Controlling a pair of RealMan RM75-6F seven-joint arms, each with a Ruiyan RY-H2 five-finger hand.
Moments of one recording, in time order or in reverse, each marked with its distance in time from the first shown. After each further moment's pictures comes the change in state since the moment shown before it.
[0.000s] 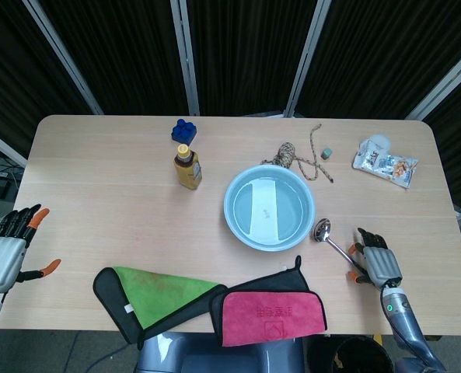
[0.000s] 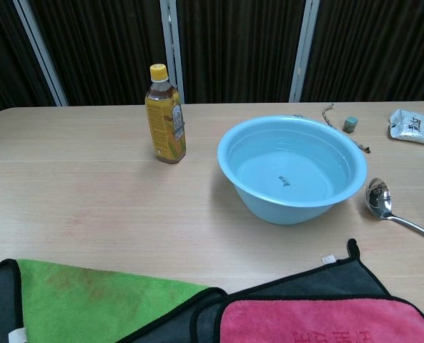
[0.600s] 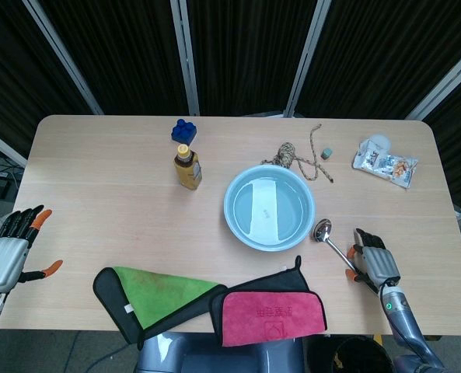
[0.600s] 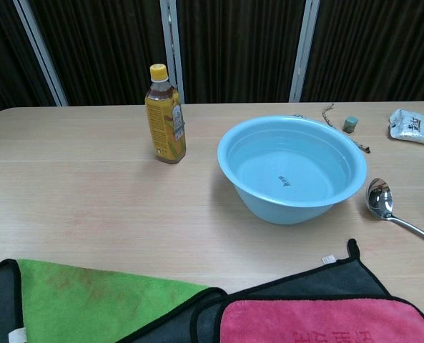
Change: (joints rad) left arm -0.006 0.000 0.005 -0.002 0.003 -0.008 0.000; right arm 0.008 -0.065 -0.011 0.138 -0.049 -0.024 0.136
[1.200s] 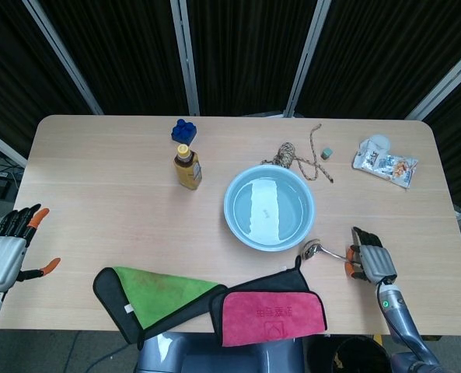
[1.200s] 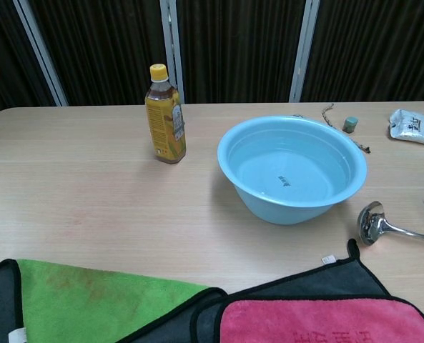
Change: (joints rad) left arm 0.000 -0.002 -0.006 0.003 -0.016 0.002 0.008; right arm 0.010 -0.056 -0.003 0.096 -0.034 0.005 0.051
